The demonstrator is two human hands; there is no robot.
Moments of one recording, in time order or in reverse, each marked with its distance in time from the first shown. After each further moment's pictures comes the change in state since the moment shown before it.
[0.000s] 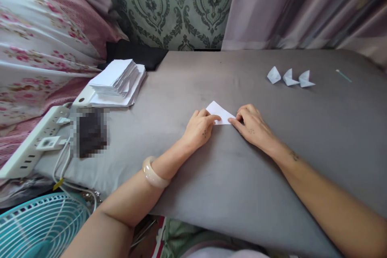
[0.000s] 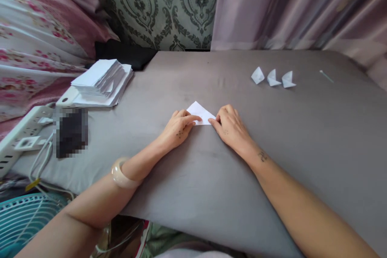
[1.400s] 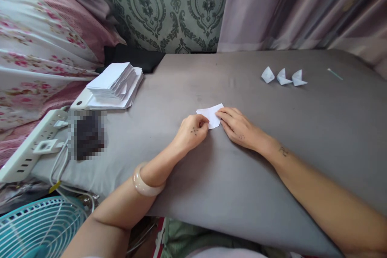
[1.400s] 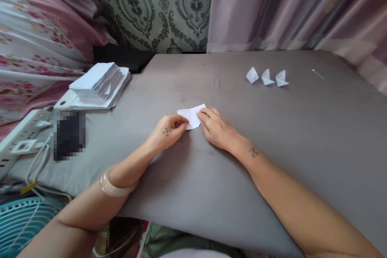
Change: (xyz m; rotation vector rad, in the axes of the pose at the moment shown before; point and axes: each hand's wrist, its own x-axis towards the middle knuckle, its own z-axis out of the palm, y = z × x) left_hand -0.011 0.017 -0.019 -0.282 0.021 -0.355; right_hand -0.001 -0.021 -0.001 0.016 -0.052 -0.401
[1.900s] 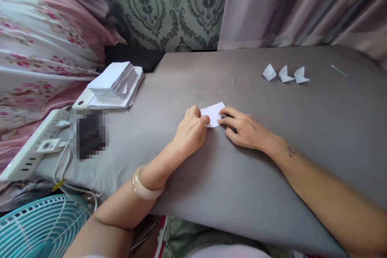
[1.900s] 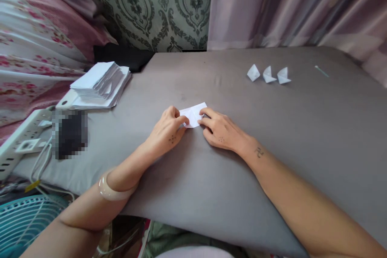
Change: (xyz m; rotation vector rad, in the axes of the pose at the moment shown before) left_hand -0.008 -0.008 -0.005 0.447 0.004 0.371; right_hand -0.007 0.000 -0.014 -0.021 -0.063 -0.063
